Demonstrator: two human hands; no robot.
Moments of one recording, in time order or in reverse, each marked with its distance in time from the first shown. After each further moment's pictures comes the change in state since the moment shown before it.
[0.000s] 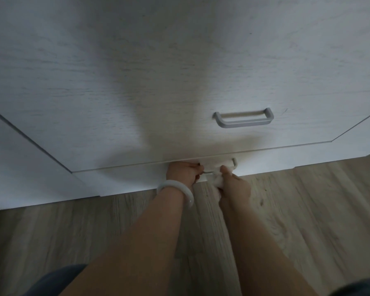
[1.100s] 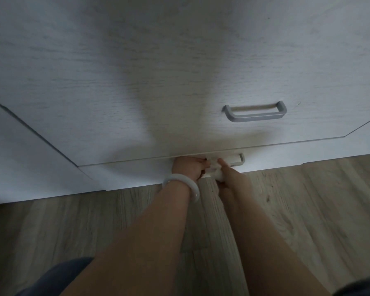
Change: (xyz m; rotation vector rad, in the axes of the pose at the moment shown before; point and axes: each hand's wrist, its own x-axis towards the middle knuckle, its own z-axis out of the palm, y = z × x) left_hand -0.013 0.019 -0.007 0.036 -0.026 -0.054; right_hand 0.005 0.004 0.015 0.019 -0.172 0.089
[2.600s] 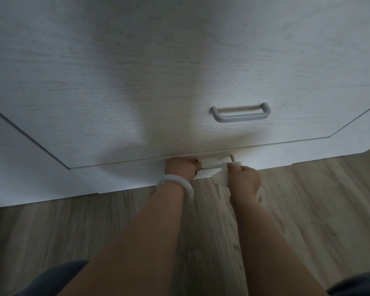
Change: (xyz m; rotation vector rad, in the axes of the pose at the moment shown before) left_hand 0.000 0.002 0.003 0.037 0.049 -0.050; right_hand 0.001 -0.017 -0.030 -0.355 0.307 -0.350
